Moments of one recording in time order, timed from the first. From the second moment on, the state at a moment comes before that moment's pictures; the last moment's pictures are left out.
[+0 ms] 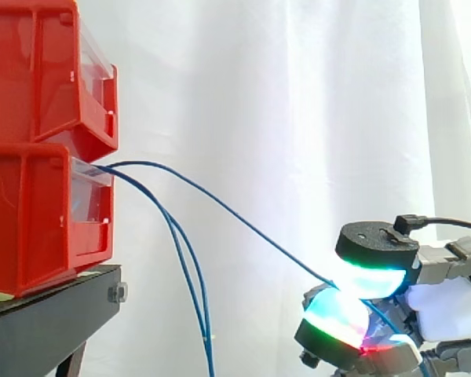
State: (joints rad) arm 0.06 -2.24 -1.42 -2.75 -1.42 -0.04
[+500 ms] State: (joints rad) arm 0.06 -2.24 -1.42 -2.75 -1.42 -0.04
